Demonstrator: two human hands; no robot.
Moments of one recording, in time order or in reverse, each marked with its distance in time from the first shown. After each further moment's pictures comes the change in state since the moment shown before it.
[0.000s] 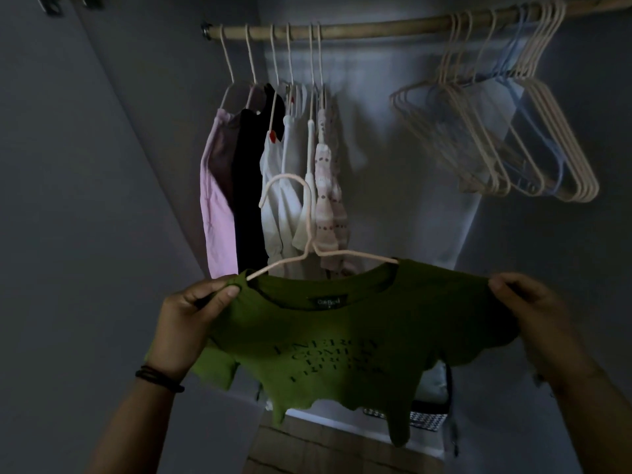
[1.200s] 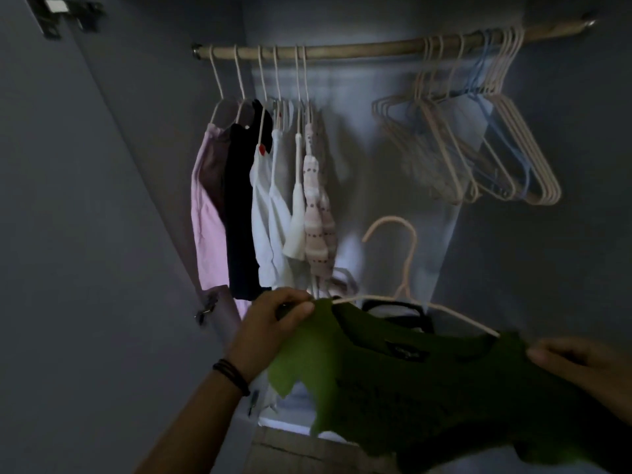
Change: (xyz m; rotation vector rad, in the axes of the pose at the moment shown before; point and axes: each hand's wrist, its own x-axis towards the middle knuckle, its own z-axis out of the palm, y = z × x) left_hand -0.006 0.001 0.078 0.120 -0.345 0.040; right_hand -0.064 -0.035 -0.061 -0.290 -0.272 0.328
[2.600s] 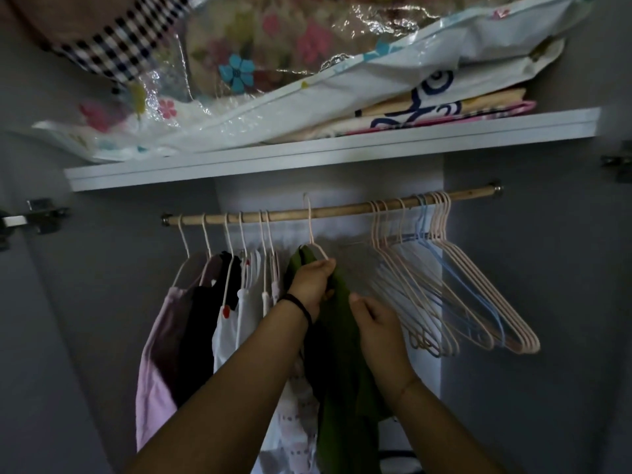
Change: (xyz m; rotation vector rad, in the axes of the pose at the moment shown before) left_hand 0.293 0.154 0.037 -0.610 -0.057 -0.280; right_hand 0.199 -0.196 0.108 0.380 0.402 -0.480
